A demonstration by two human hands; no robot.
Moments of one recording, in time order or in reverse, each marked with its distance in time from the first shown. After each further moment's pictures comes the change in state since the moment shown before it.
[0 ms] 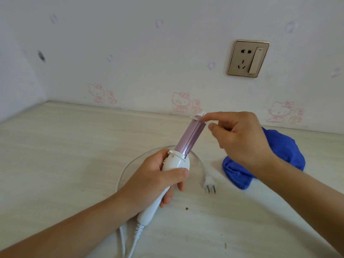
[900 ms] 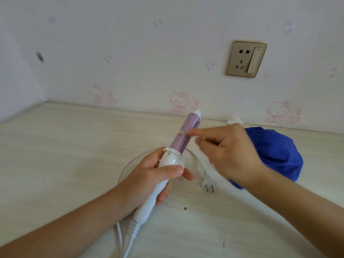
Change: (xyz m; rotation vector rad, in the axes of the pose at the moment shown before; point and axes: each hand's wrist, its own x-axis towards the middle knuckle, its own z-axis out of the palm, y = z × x) left_hand -0.001 0.001 -0.008 -0.083 -0.112 0.037; right_hand -0.020 -0.011 0.014 0.050 -0.080 -0.084
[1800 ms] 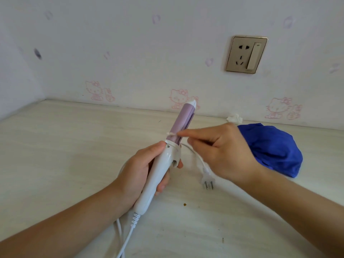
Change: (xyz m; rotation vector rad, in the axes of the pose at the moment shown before) left_hand 0.005 -0.002 -0.005 -0.152 0.062 0.004; right_hand -0.003 0.002 0.010 0.036 -0.035 -0.070
